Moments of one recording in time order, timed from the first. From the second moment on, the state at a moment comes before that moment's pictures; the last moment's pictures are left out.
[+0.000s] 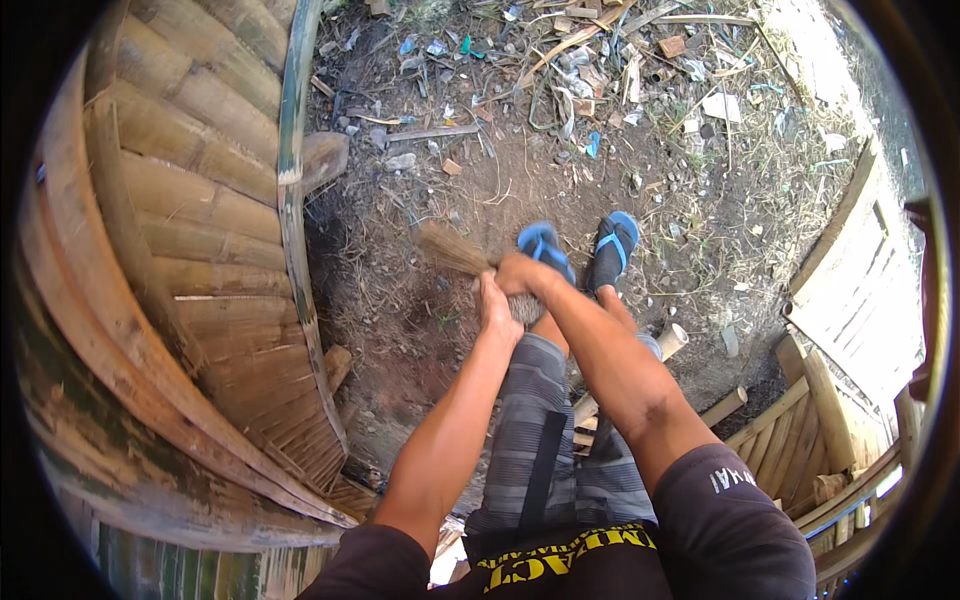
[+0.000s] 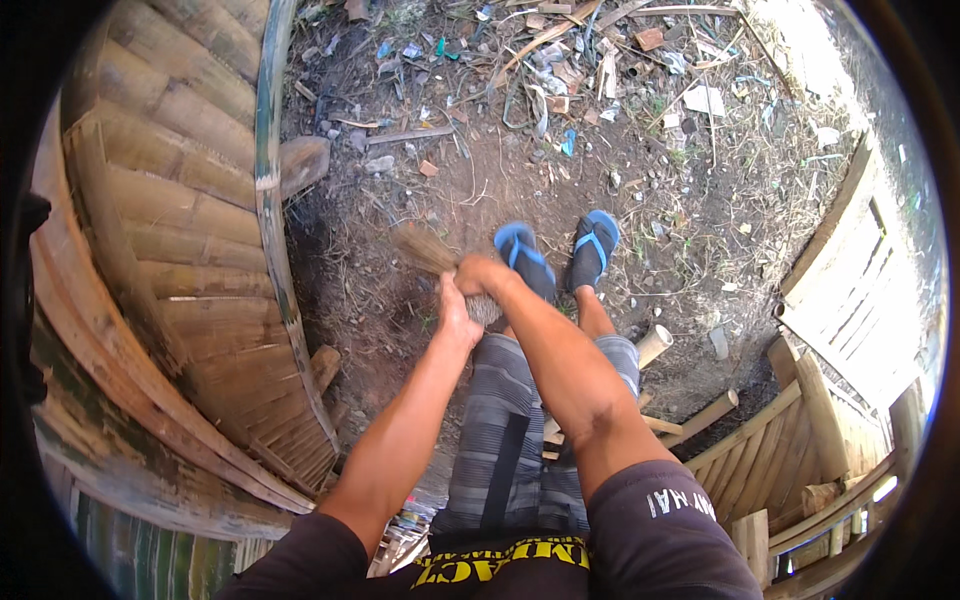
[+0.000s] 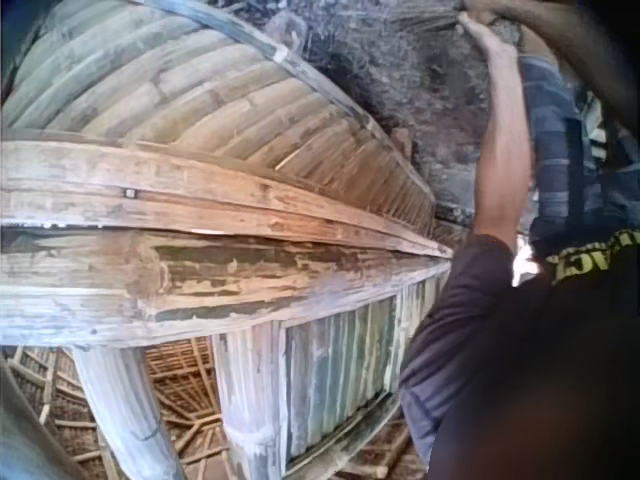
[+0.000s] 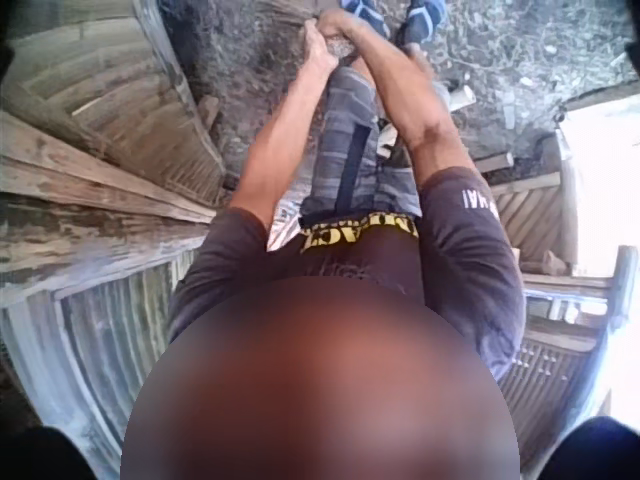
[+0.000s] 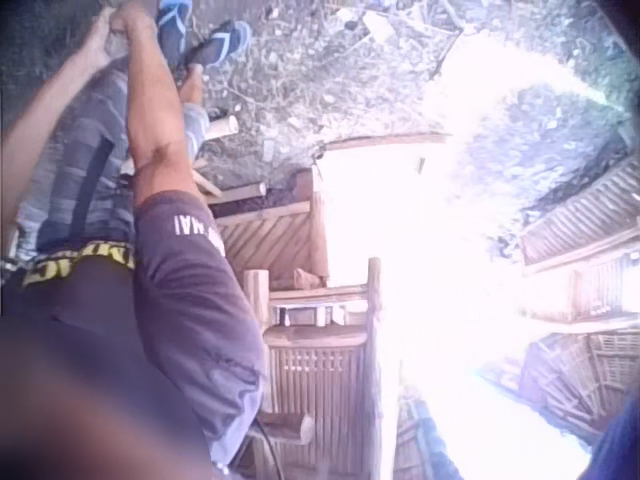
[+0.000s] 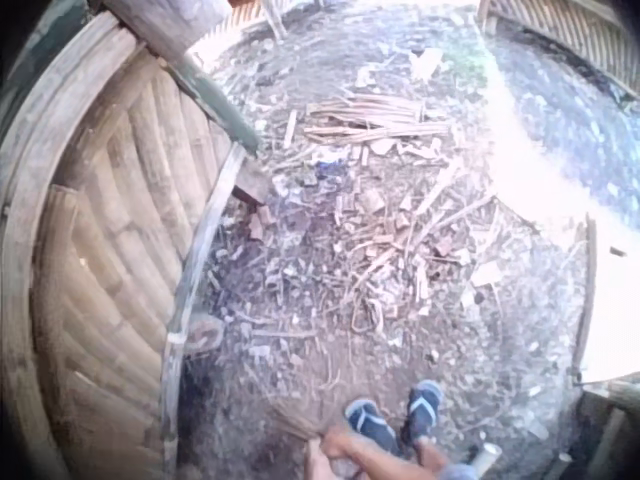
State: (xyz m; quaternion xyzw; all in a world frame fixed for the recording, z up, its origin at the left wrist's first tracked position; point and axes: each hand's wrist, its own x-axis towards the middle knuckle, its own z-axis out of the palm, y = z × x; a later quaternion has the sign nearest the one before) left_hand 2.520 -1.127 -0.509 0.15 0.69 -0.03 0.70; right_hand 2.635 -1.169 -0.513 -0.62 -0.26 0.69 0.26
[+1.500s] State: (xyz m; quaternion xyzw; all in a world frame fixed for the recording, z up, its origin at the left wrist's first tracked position) left_hand 2.679 -0.988 -0.497 0.62 0.45 -0.08 0.64; right_hand 2.730 -1.065 -0.541 -0.65 0.03 0.52 0.55
